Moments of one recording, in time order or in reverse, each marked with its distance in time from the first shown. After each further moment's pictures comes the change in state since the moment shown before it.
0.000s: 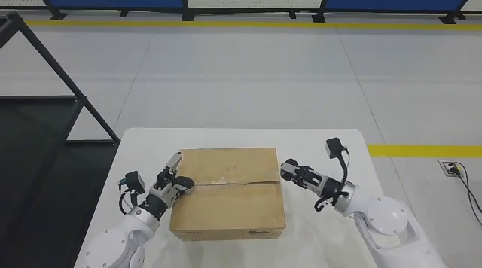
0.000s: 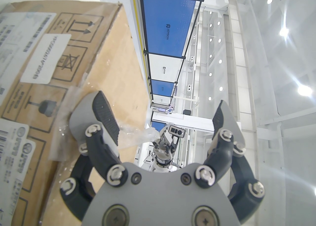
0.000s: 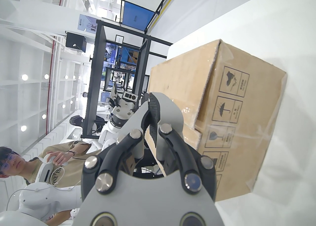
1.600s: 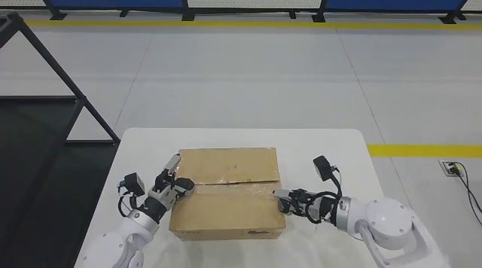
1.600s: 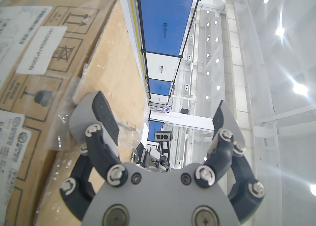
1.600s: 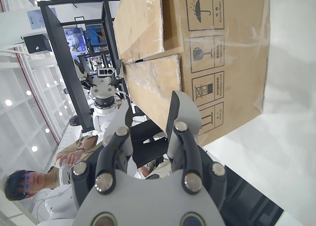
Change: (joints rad) left arm 0.025 0.000 -0.010 -0.024 -0.013 -0.014 -0.005; right arm -0.072 0.045 0.003 -0.221 0.003 0.480 0.182
